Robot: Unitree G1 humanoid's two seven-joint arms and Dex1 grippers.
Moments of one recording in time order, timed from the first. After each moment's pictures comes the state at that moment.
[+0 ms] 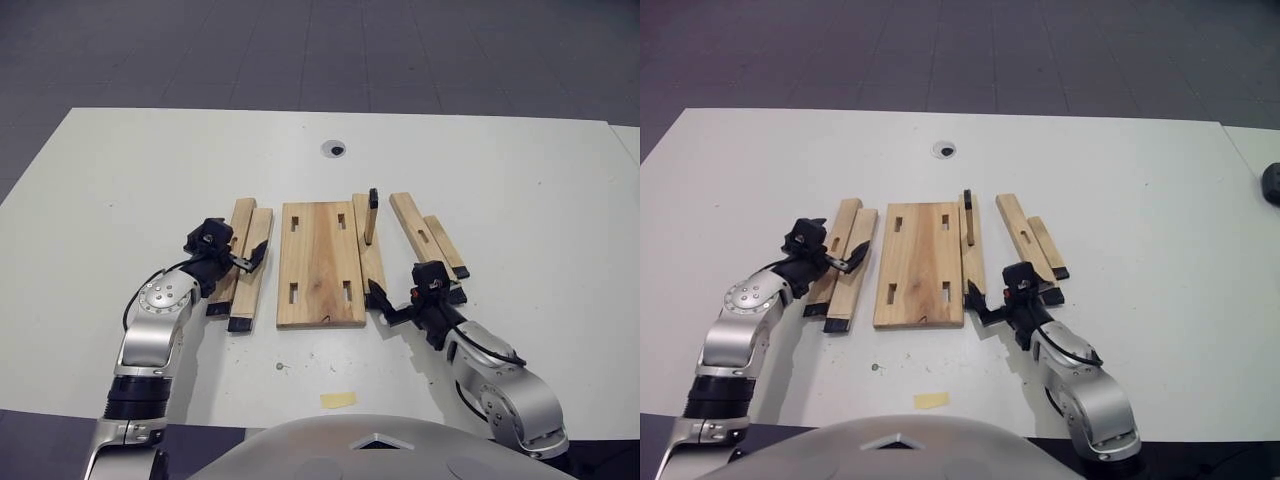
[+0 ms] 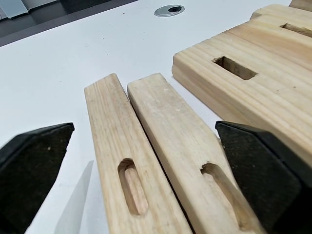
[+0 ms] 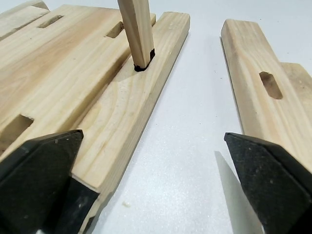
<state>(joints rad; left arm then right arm) 0.02 0.41 0.00 -0.09 -0.10 0.33 -0.42 0.31 -0.31 0.19 -0.62 0.25 0.73 0.10</state>
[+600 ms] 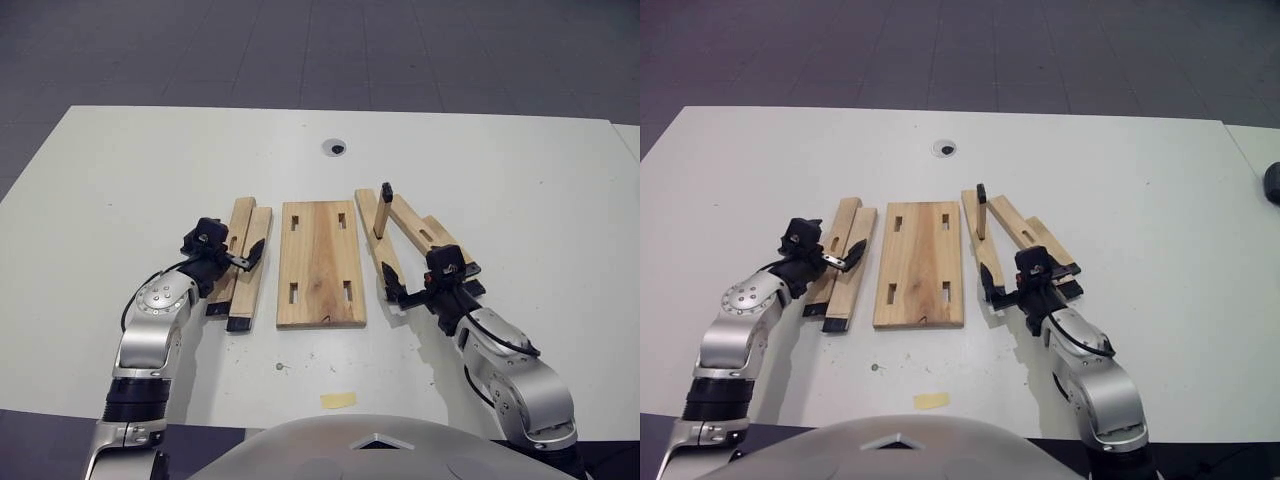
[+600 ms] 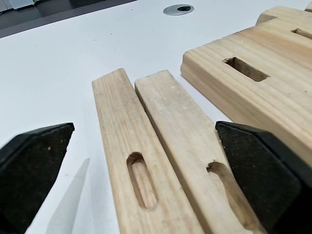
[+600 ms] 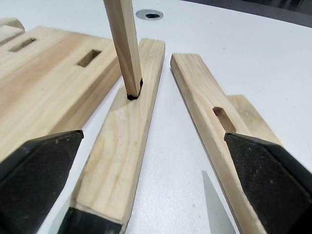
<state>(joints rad) 0.02 0.39 0.05 -0.11 -0.17 0.36 -0.40 0.23 -0.29 0.13 -0.67 0.21 0.77 0.10</state>
